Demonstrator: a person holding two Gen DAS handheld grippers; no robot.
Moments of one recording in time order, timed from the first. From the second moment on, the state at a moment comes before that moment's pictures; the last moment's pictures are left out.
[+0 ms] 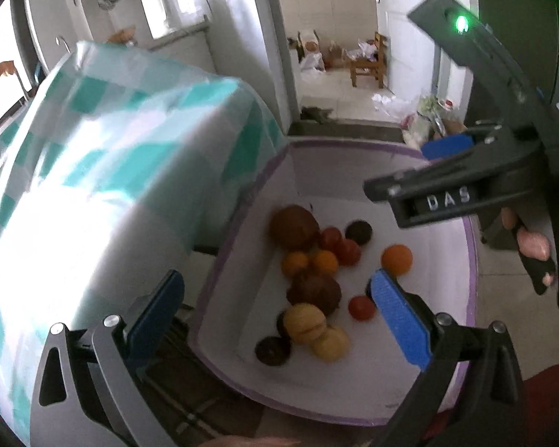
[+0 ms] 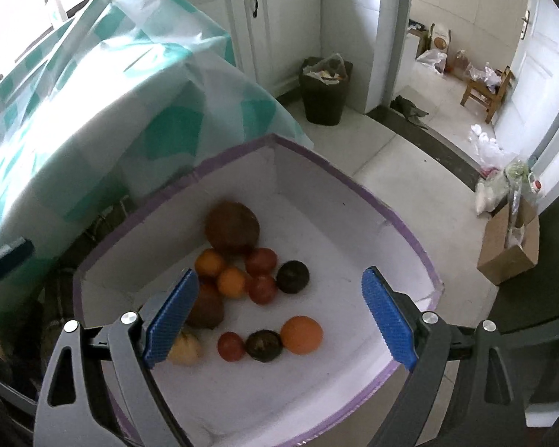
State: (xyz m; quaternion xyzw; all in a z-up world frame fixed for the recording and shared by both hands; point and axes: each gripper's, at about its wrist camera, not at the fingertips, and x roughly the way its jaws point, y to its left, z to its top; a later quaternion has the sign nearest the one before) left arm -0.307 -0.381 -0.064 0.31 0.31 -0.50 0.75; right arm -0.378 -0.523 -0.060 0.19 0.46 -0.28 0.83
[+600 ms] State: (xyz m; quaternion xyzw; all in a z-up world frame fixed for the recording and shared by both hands) left arm -0.298 -0.390 -0.117 0.35 0.42 -0.49 0.68; right arm -0.363 -0.519 -0.102 0.21 0.51 -0.28 0.79
